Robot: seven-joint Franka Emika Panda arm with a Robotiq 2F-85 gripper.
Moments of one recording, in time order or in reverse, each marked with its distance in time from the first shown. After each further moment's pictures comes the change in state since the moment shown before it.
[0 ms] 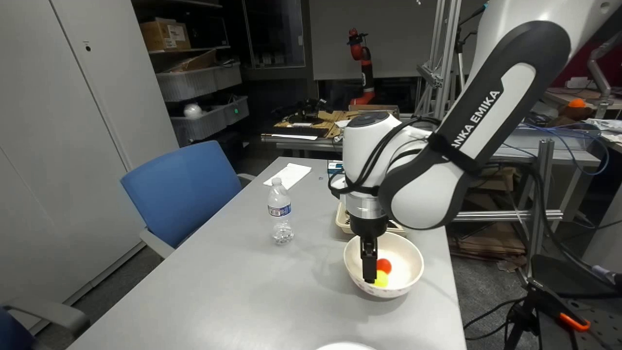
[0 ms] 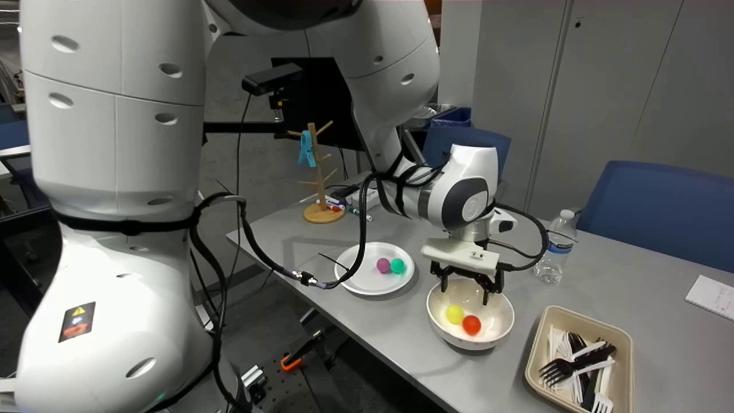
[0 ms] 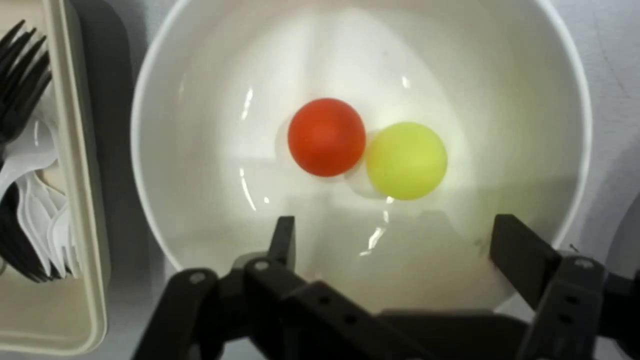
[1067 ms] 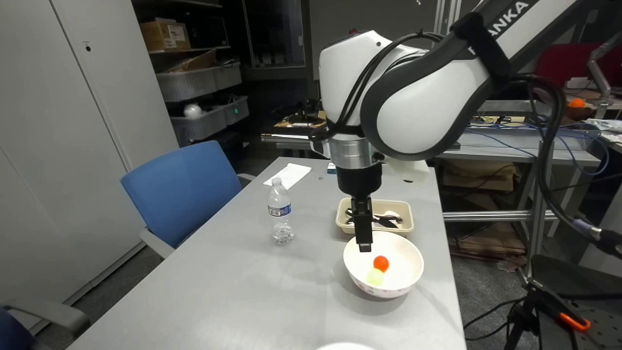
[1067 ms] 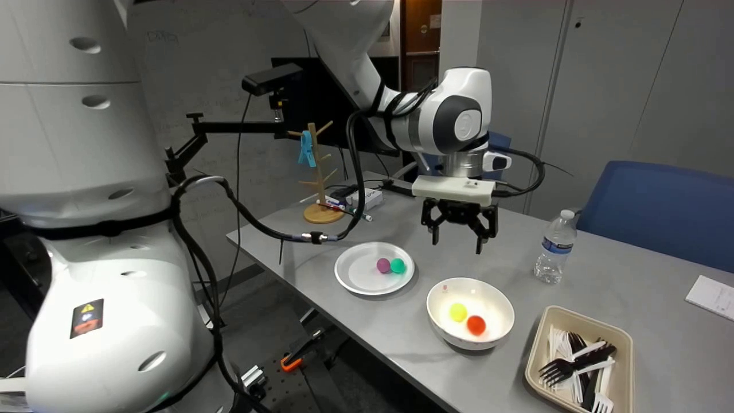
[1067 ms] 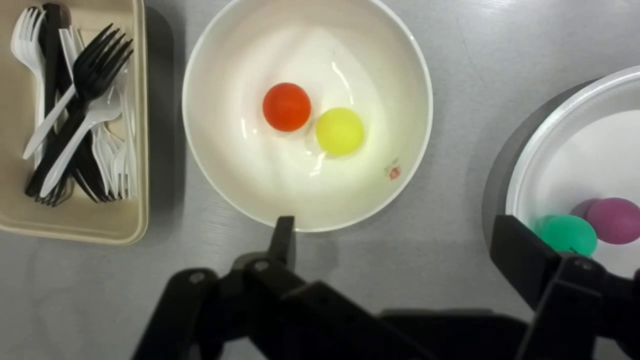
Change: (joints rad) arm 0.057 -0.226 0.031 0.061 0.061 -0.337 -0.025
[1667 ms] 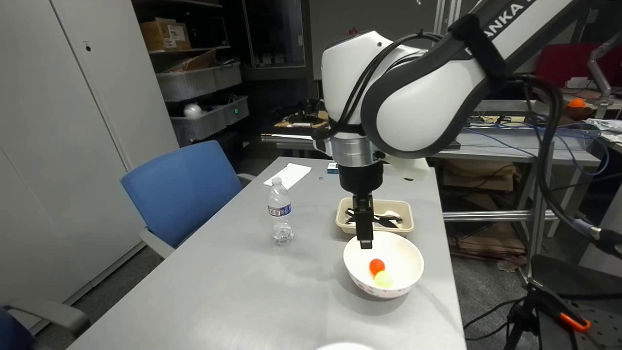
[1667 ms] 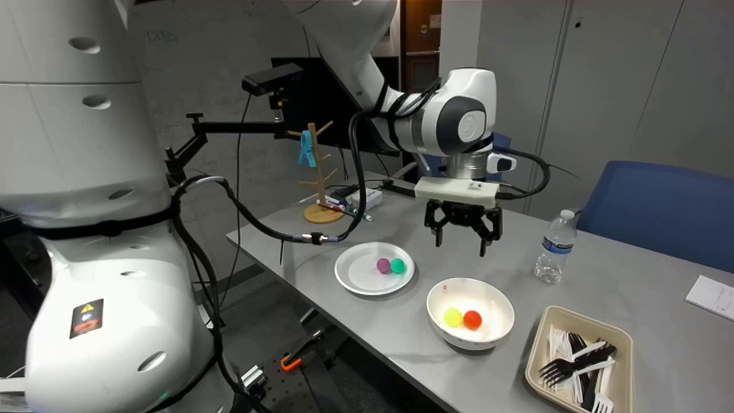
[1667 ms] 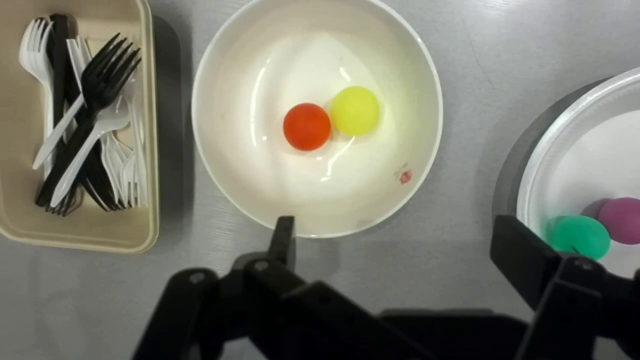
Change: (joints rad) arm -0.002 0.002 -0.016 0.002 0.000 0.000 0.004
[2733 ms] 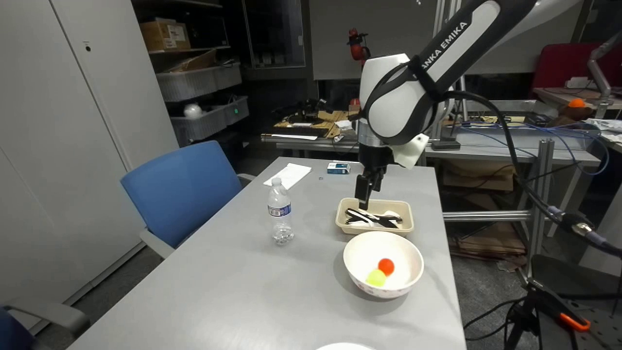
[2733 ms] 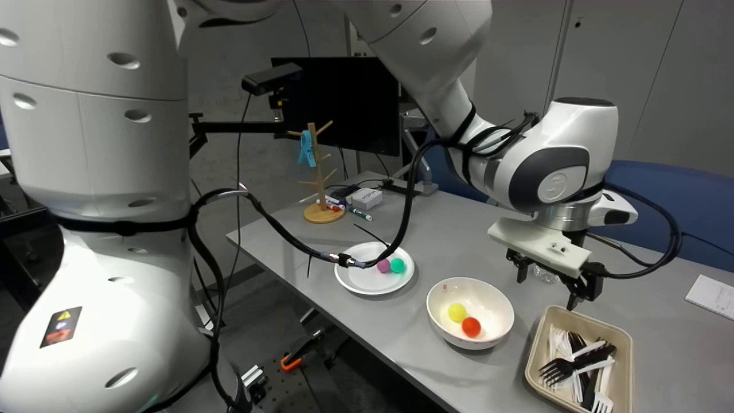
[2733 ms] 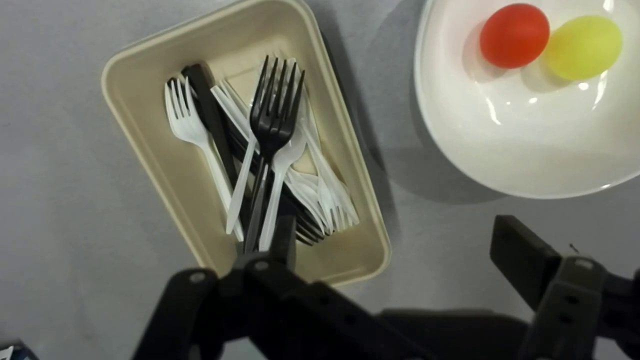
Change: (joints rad) arm -0.146 0.164 -0.157 0.098 0.142 0.213 0.014
